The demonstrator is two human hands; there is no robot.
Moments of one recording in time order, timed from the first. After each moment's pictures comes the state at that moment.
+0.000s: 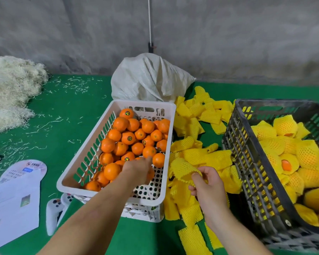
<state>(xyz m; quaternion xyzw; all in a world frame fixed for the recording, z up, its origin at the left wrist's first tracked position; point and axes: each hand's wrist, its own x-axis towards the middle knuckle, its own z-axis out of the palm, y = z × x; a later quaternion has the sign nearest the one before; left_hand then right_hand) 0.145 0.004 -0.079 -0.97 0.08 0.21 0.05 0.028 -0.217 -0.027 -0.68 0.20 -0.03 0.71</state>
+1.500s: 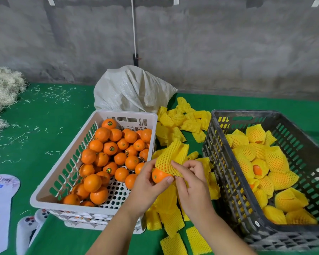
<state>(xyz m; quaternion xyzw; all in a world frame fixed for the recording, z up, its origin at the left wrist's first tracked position) 0.070 -0.083 -0.044 -0.69 0.09 0.03 -0.72 0.038 -0.250 -0.022 -0.84 -0.11 -0.24 0.47</state>
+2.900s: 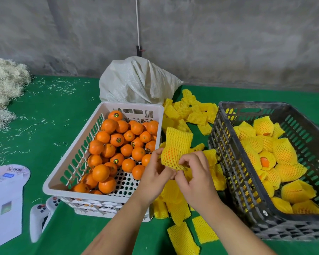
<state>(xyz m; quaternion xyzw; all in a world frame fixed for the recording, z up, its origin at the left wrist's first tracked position) 0.066 -0.082 -0.042 -0.65 0.11 0.06 -0.75 0.035 -0.236 -0.013 -0.85 -0.15 -0.25 0.43</state>
